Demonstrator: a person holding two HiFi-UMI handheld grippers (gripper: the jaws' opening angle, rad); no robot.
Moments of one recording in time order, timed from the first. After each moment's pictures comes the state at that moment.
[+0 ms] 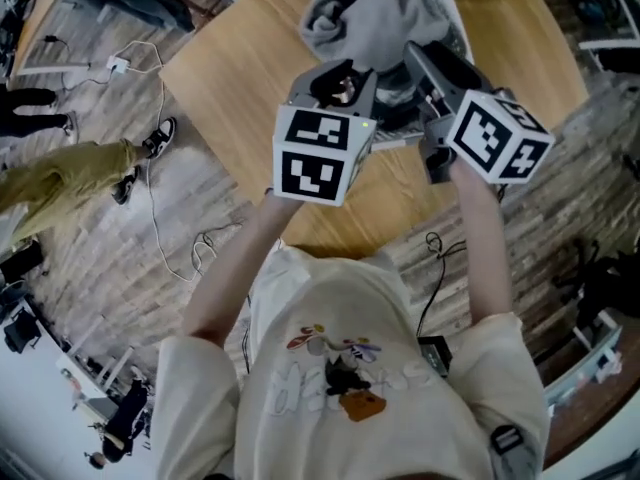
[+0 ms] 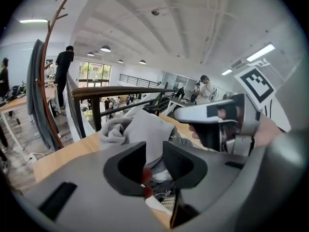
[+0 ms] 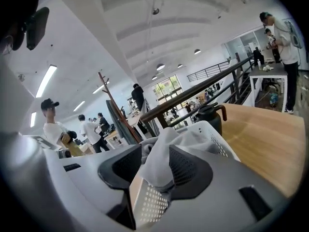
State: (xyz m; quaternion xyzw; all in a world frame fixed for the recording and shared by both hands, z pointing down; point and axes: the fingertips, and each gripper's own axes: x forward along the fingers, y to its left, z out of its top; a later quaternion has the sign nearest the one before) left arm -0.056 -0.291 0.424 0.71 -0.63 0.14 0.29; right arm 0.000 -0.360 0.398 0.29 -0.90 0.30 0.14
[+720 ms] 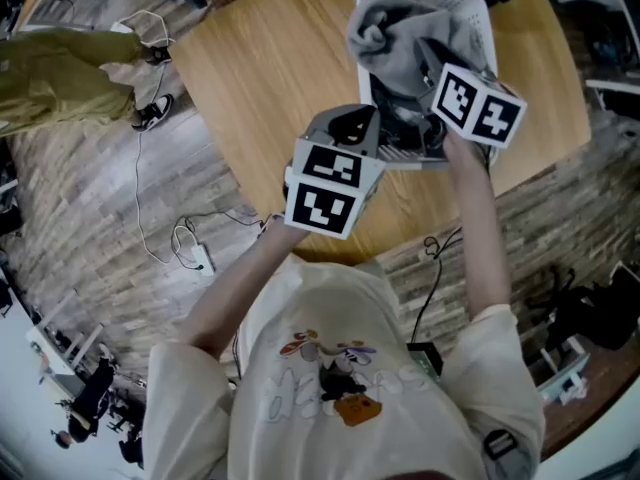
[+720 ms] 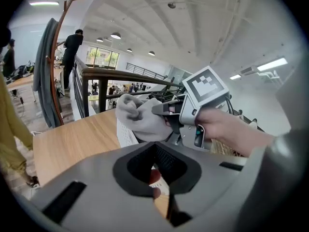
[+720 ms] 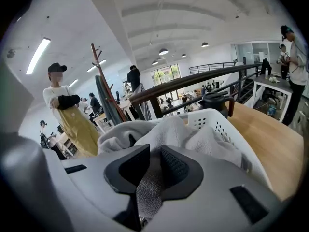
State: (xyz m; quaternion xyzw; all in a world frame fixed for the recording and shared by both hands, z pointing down) left arm -0.066 -0.246 0.465 0.68 -0.62 0.13 0.37; right arm -0.062 -0.398 0.486 0.30 -0.88 0.26 0.25
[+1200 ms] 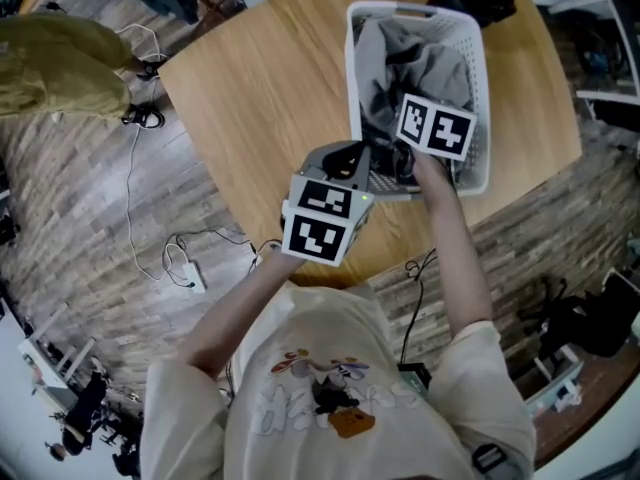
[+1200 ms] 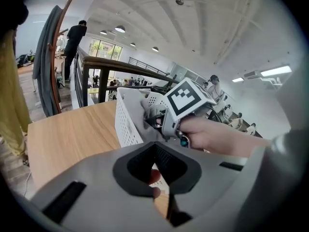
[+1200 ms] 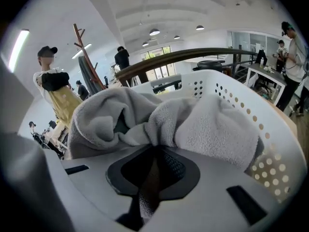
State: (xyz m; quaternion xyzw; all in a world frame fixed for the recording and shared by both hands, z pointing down) left arm -0.059 -0.247 0.499 0.67 -0.61 0.12 0.41; right arm -0.053 -0.388 0.582 0.33 -0.82 0.30 0.35
